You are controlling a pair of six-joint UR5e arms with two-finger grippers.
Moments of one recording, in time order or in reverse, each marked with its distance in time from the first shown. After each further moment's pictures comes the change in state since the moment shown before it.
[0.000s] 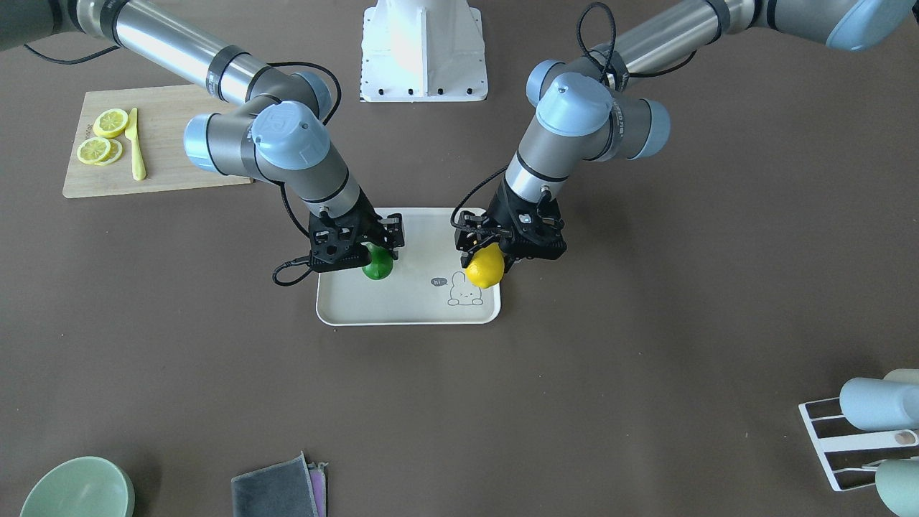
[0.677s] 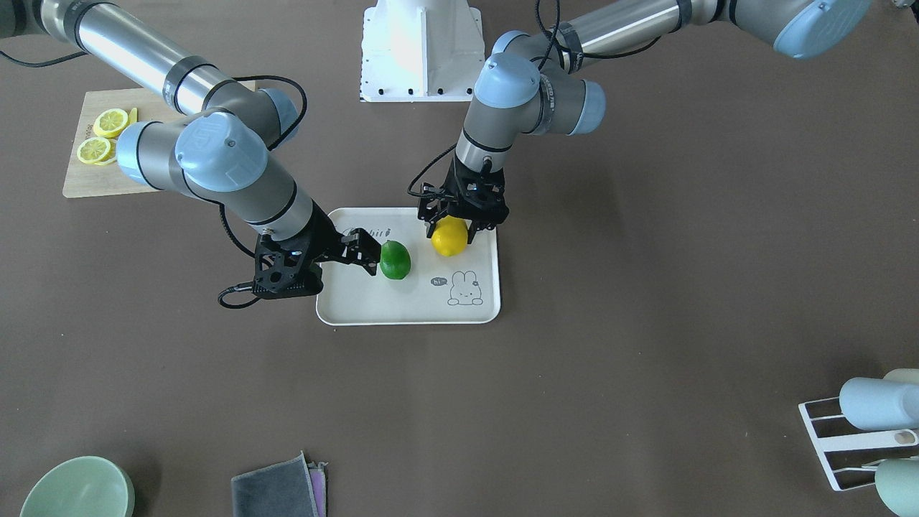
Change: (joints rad) left arm 0.137 -0.022 -0.004 0.037 0.142 -0.010; right arm 0.170 -0.018 0.022 -0.006 0.178 -0.013
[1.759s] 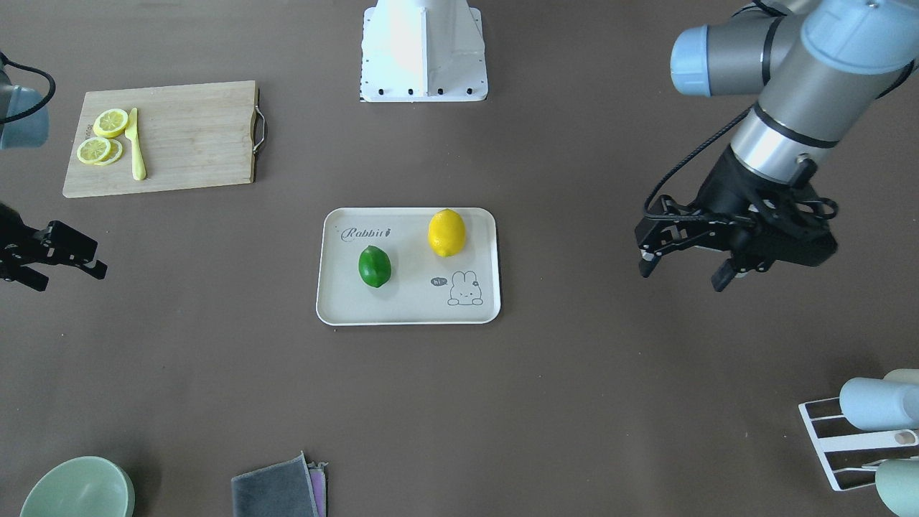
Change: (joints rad) left arm -0.640 0.172 -0.242 0.293 -0.441 0.587; right arm 0.400 -0.465 0.168 0.000 0.193 -0.536
